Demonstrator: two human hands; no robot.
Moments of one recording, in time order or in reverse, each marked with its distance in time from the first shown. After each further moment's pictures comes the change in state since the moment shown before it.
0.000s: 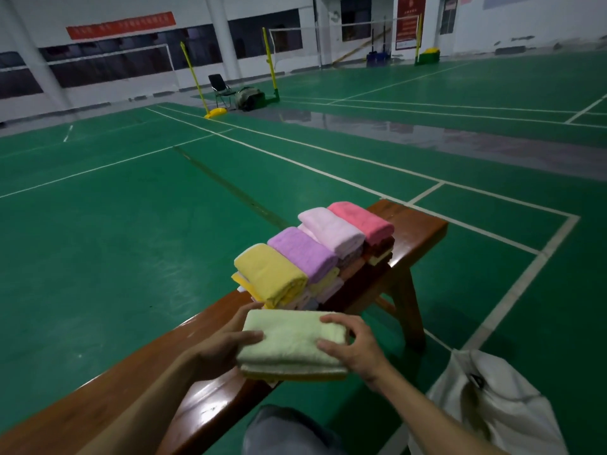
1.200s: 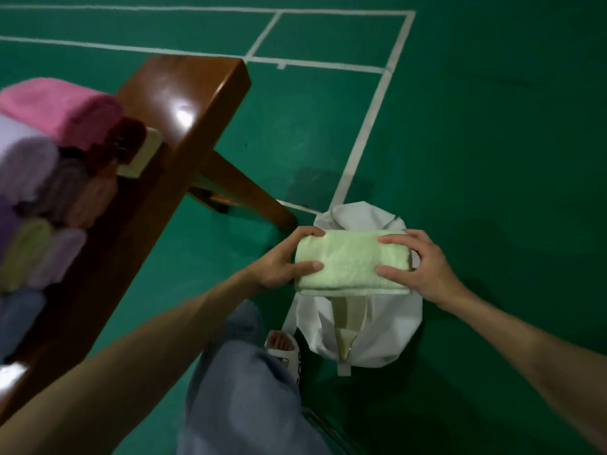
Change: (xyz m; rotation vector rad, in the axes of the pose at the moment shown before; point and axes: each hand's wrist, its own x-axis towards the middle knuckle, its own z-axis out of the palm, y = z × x) left_hand 0.221 -0.004 0.391 0.212 -0.693 -0.058; right_hand -0.151 0.216 -0.321 -0.186 0.382 0.329
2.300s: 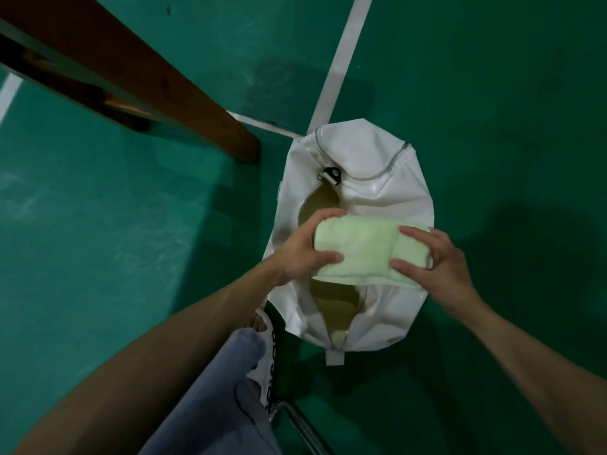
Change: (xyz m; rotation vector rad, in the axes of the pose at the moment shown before) left_hand 0.139 -0.166 0.048 -0.271 -0.069 -0.104; right_hand 0.014 0.173 0.066 -0.013 0.128 0.360
